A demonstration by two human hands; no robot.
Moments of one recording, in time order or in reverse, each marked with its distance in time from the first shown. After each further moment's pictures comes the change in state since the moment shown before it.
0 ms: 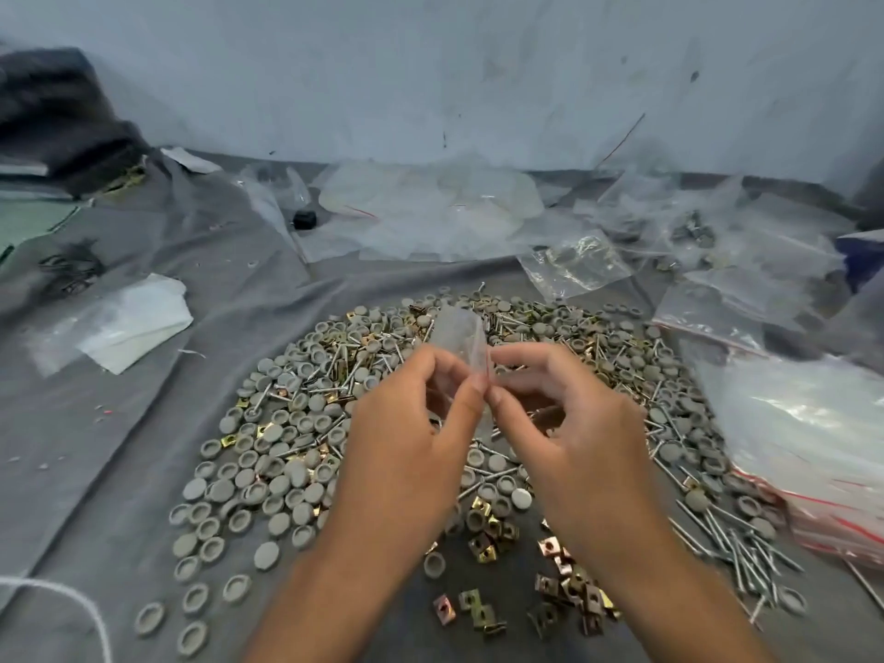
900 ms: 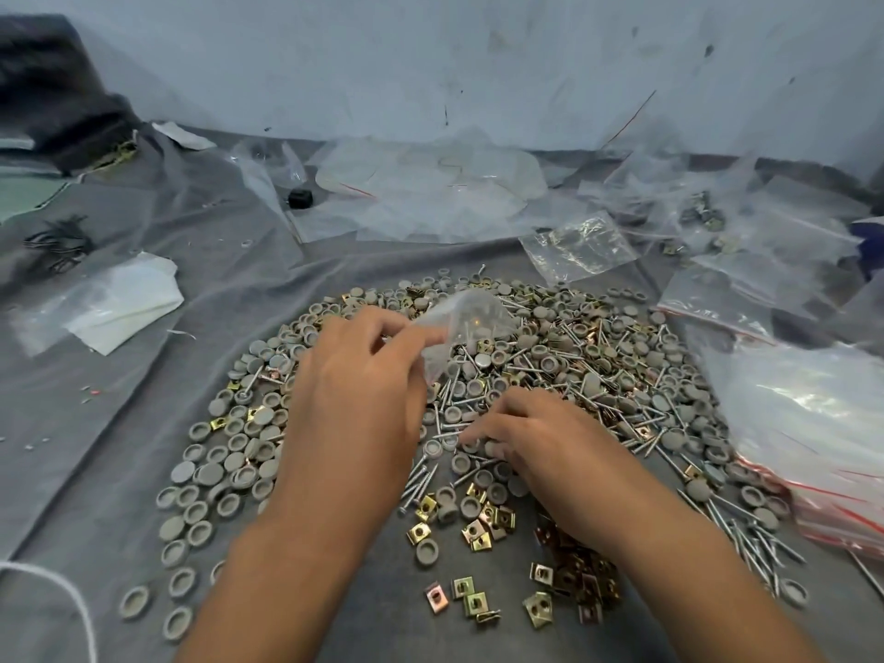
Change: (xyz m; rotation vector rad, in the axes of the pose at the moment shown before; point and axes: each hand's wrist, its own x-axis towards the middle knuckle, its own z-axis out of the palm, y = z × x) left_hand 0.010 -0.017 -0.017 0.601 0.058 0.193; right_hand 0.011 0.059 -0.002 -0.696 -0.607 -0.242
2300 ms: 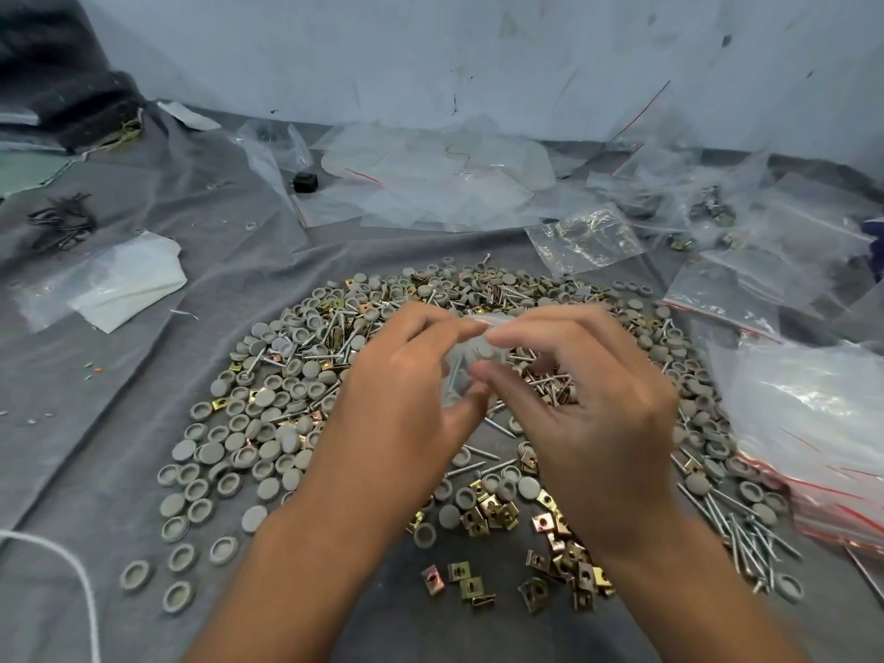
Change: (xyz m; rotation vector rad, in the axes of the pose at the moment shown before) left_hand -0.001 0.020 0.001 -0.192 -0.133 0.005; right_hand 0.001 -0.036 -0.032 0.320 0.920 -0.148
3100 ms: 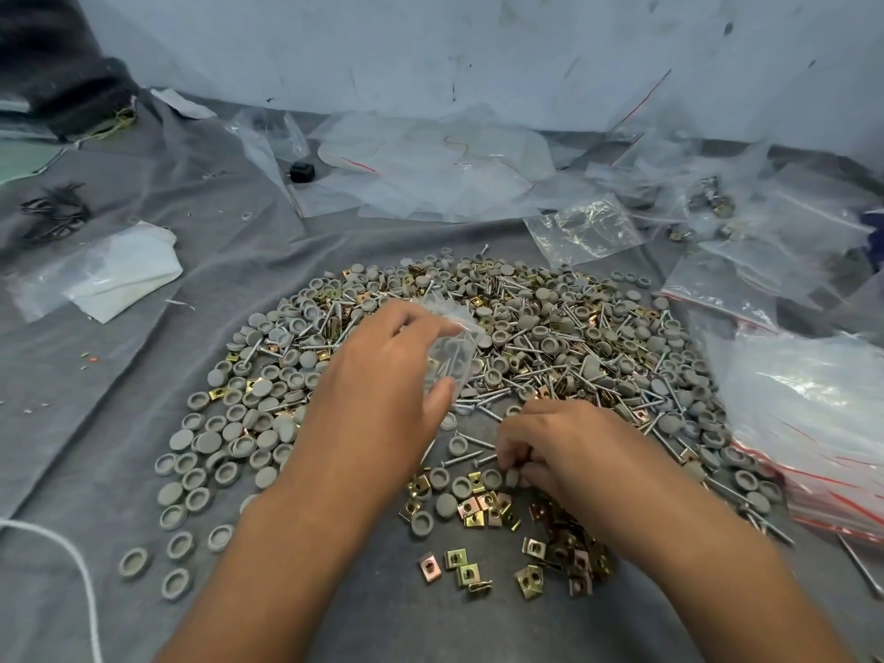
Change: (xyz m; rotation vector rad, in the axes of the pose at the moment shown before) left_hand -0.002 -0.012 0.003 0.175 -0.067 -0.089; right_hand -0.010 0.021 -0.017 -0.358 -1.139 0.279
